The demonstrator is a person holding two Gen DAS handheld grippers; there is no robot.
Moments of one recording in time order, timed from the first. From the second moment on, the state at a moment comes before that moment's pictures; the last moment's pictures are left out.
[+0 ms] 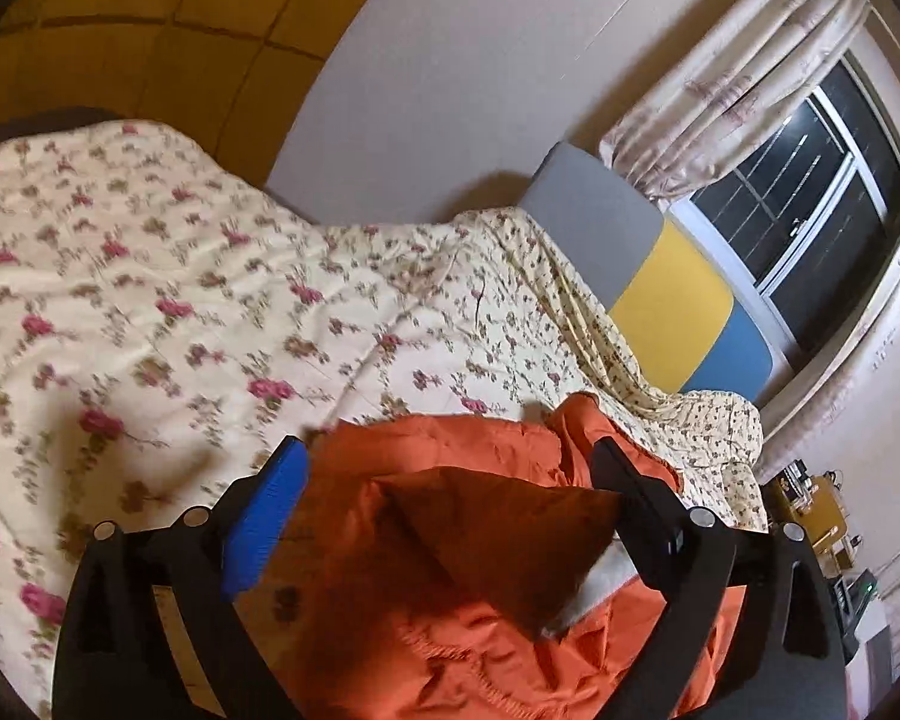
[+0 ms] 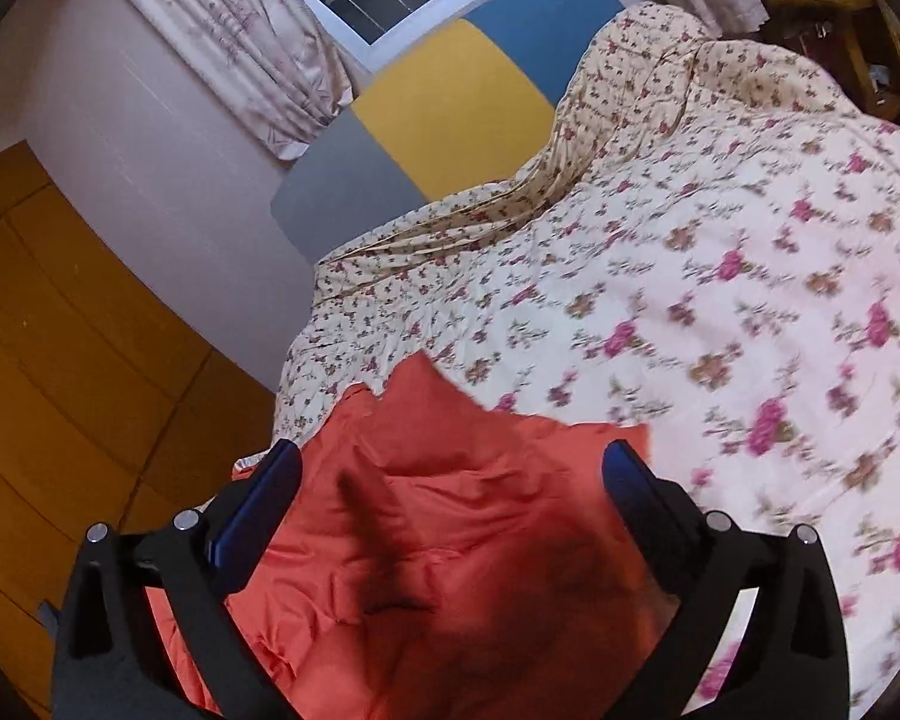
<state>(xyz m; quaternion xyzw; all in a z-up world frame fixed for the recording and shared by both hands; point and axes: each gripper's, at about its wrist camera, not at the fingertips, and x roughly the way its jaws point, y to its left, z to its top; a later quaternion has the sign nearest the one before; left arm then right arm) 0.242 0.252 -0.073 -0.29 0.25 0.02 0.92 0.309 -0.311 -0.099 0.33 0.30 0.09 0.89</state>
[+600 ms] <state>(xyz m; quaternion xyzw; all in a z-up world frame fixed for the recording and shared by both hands) 0.249 0.253 -0.133 -0.26 0.38 -0.04 0.89 0.314 -0.326 -0.171 0.34 0.44 0.16 0.82</state>
